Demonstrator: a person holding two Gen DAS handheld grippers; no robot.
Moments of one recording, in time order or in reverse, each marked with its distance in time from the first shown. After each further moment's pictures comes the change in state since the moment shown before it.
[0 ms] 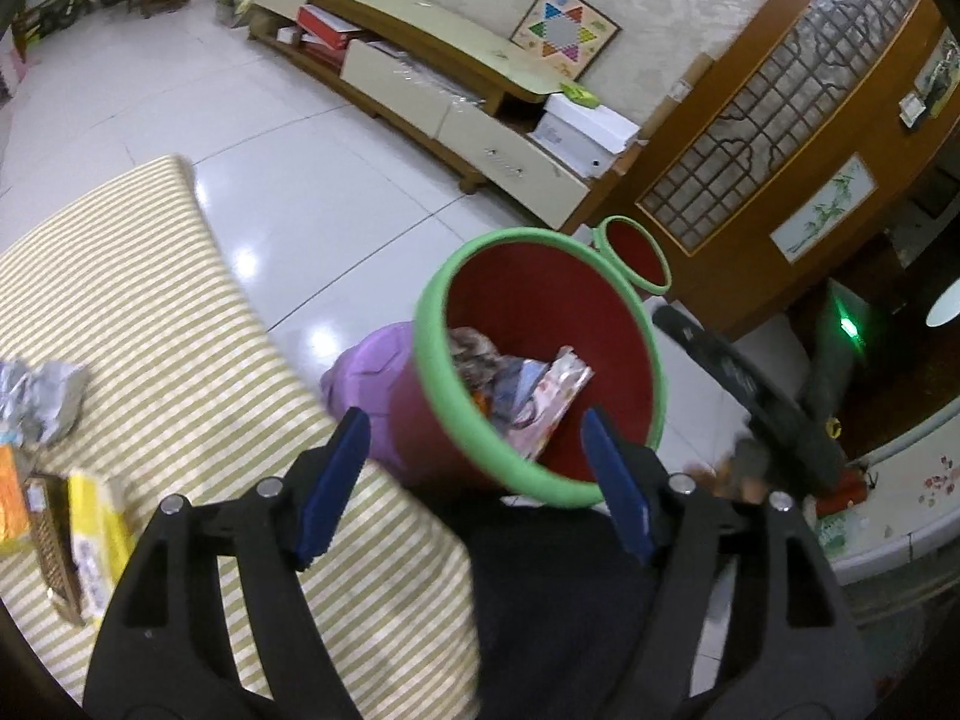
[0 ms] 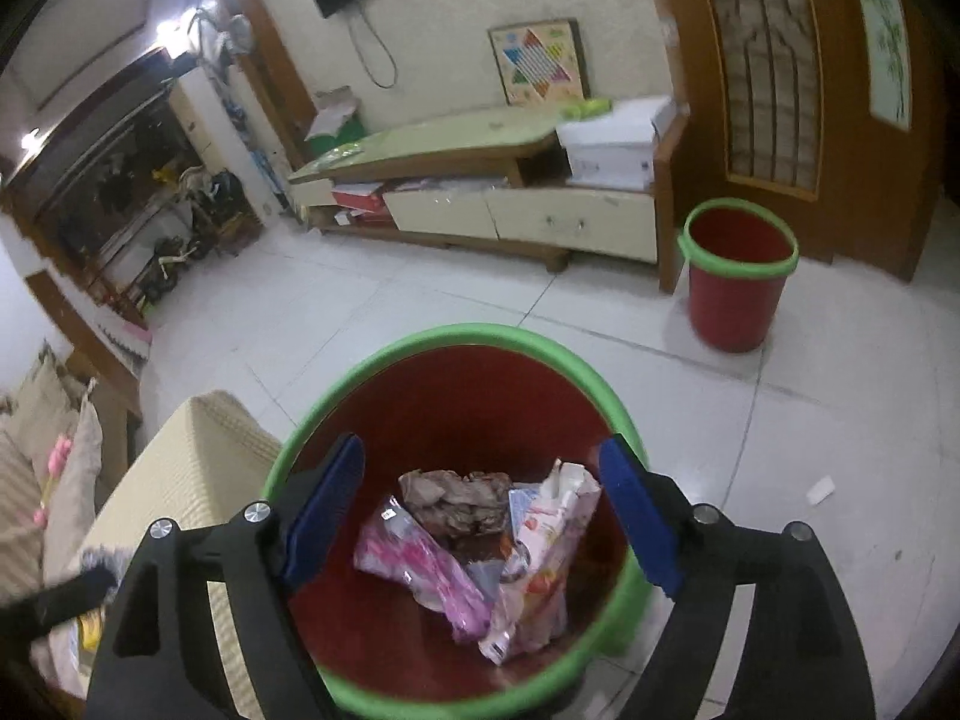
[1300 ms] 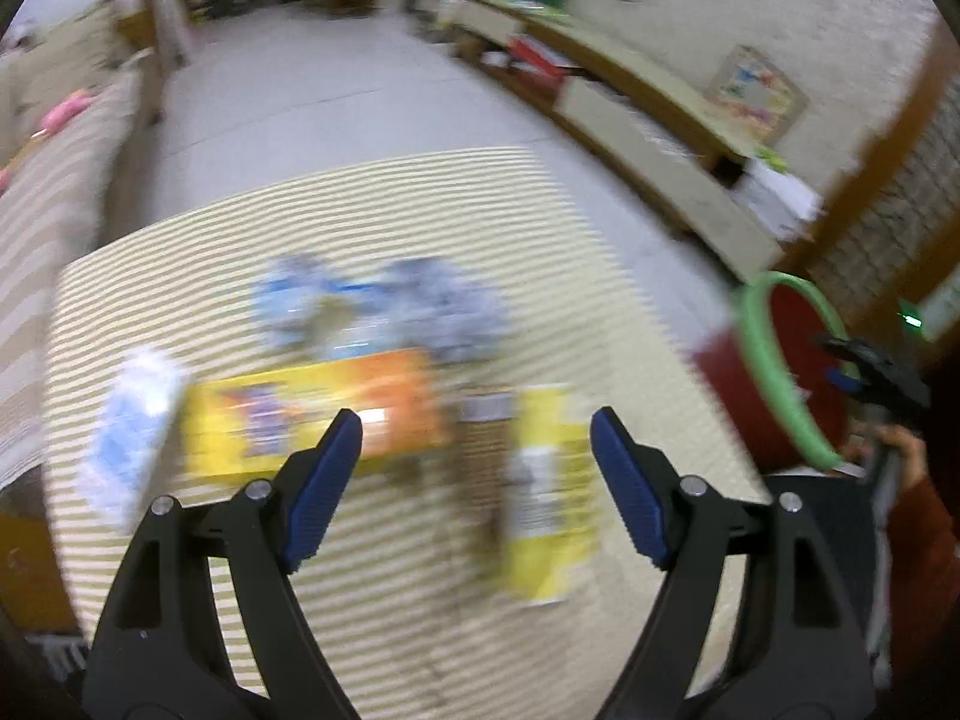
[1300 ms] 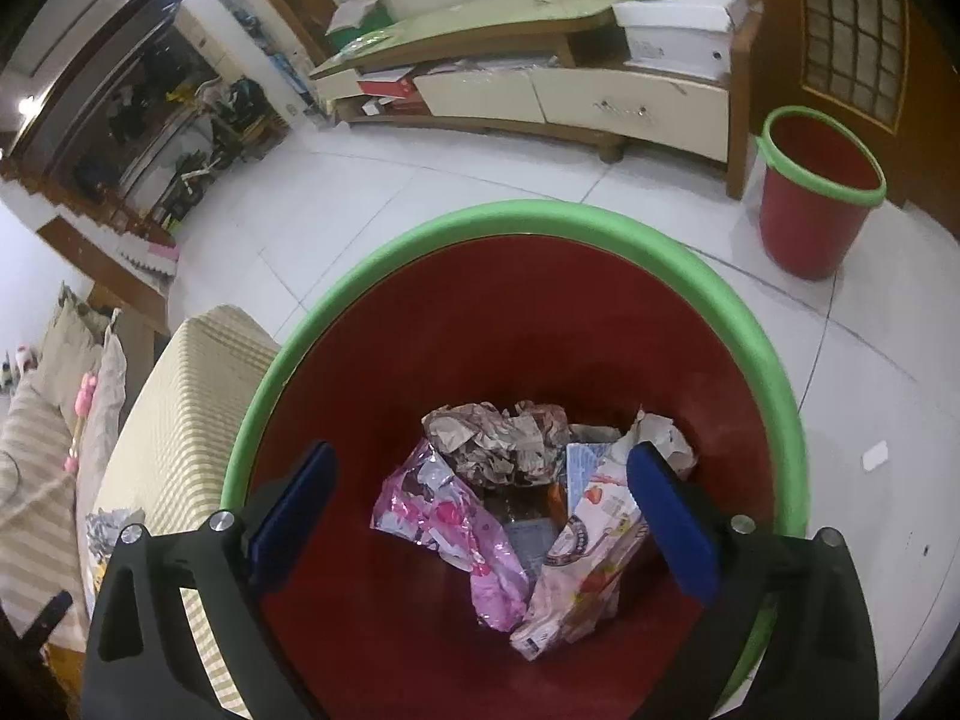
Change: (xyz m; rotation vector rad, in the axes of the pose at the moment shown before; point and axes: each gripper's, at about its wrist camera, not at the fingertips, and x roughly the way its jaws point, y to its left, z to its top) left arm -0.121 0.186 -0.063 -0.206 -0.084 0.427; right arm 0.076 0.016 0.003 -0.029 0.303 0.103
